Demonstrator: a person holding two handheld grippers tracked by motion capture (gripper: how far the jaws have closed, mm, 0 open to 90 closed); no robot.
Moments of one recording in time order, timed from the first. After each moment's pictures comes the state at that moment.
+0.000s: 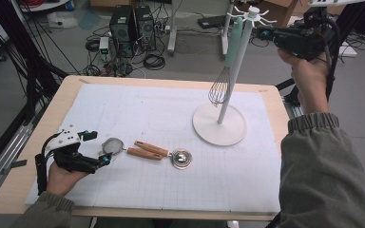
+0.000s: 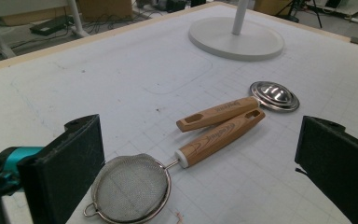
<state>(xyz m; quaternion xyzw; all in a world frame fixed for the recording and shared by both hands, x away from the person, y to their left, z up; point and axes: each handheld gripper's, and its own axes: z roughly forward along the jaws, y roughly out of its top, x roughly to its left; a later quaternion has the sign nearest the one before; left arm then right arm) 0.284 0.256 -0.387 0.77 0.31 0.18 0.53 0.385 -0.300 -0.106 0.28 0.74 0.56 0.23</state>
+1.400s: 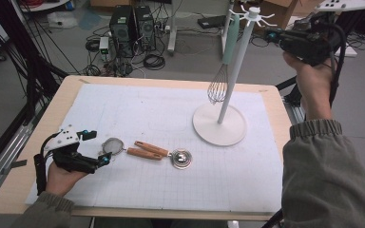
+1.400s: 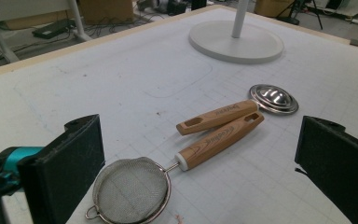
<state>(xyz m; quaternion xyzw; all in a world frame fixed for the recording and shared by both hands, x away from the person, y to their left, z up) 0.283 0.256 -0.384 0.76 0.31 0.19 0.54 0.373 -0.309 -0.109 0.30 0.73 0.56 0.26</state>
